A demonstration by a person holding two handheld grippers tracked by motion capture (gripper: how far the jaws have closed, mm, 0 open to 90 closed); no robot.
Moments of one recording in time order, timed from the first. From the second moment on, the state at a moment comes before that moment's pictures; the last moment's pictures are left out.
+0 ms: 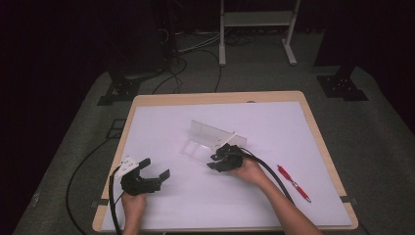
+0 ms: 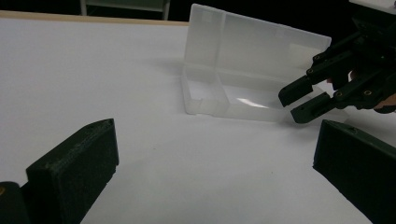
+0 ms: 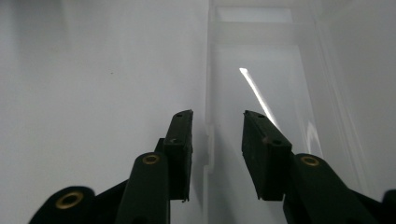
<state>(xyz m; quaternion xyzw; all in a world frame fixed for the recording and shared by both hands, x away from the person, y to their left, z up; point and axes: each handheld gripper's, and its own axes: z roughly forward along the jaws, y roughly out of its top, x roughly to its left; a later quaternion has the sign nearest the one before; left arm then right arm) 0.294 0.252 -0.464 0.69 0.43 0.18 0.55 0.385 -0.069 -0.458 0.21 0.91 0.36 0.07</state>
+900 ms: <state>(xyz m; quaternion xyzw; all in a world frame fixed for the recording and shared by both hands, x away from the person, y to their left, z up) 0.294 0.254 -0.464 0.69 0.43 0.18 0.55 0.384 -0.072 -0.453 0.18 0.91 0.37 0.08</state>
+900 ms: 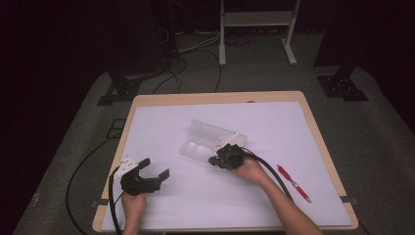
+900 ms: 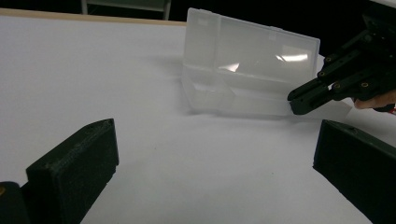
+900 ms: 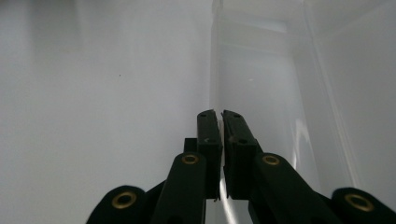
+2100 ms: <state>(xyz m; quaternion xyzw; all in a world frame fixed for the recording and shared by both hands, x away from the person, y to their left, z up) 0.294 0.253 -0.465 0.69 0.44 0.18 0.55 0.324 -0.129 -0.449 0.13 0.92 0.37 0.04</state>
